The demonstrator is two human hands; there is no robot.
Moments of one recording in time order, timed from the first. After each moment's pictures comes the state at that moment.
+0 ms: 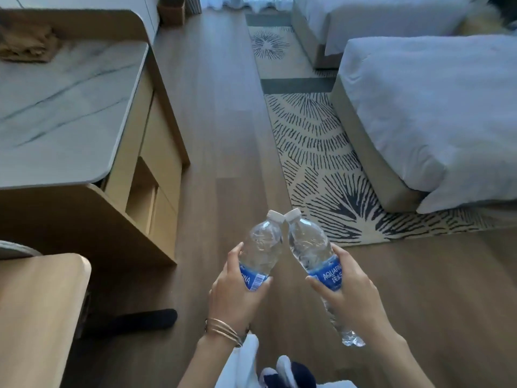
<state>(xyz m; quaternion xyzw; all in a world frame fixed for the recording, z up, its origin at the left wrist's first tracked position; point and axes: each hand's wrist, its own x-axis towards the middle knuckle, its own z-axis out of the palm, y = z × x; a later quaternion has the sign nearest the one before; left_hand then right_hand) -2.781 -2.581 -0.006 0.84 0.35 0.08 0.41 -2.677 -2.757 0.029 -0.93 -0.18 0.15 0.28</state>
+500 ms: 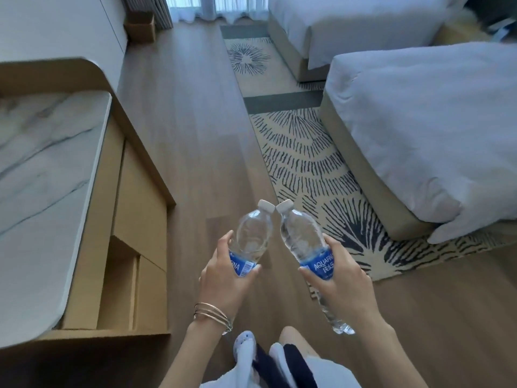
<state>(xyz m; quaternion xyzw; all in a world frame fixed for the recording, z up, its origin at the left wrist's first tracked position) -2.536 -2.378 0.022 0.86 0.30 0.07 0.40 -2.452 -2.568 0.040 -0.94 -0.16 0.10 0.27</state>
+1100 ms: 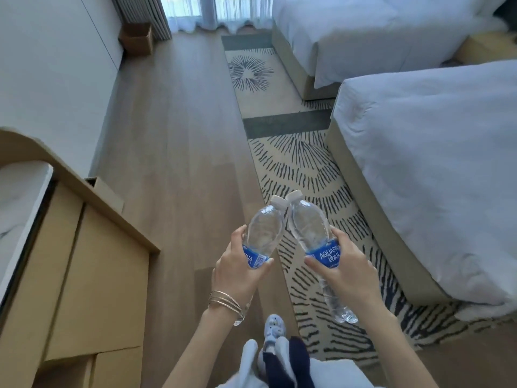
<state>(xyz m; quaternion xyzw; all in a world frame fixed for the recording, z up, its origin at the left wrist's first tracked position) -2.166 -2.289 0.018 0.87 0.29 0.07 0.39 -2.081 -2.469 0.040 -0.94 -0.14 0.10 0.28</state>
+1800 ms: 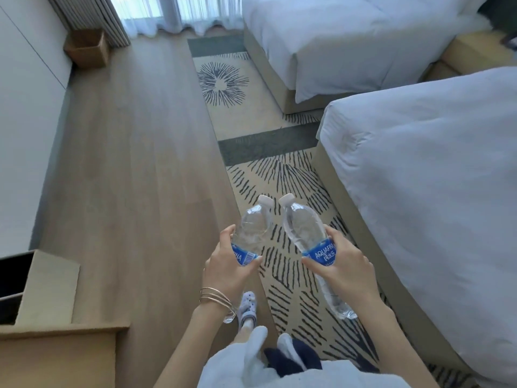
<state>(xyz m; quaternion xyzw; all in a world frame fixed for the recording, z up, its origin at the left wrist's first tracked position) -1.816 -2.146 0.006 0.87 0.26 0.05 0.42 -1.744 -2.348 0.035 -0.95 -0.12 0.12 0.26</state>
